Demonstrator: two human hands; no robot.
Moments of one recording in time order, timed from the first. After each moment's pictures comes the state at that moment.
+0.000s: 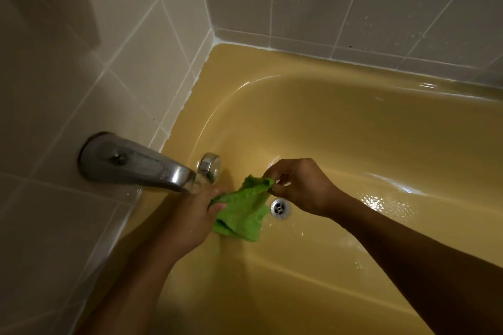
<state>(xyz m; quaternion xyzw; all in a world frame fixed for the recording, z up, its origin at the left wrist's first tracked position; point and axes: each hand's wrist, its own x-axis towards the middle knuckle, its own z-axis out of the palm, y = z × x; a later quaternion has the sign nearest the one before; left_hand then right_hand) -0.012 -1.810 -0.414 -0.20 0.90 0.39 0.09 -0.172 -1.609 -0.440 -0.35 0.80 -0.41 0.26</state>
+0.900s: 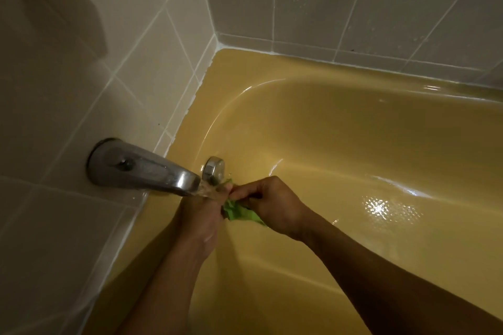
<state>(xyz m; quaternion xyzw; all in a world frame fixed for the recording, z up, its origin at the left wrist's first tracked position) -0.032 -1.792 -0.437 -0.47 0.52 0.71 -0.03 -0.122 -1.655 -0.425 -0.20 0.75 -0.47 0.42</state>
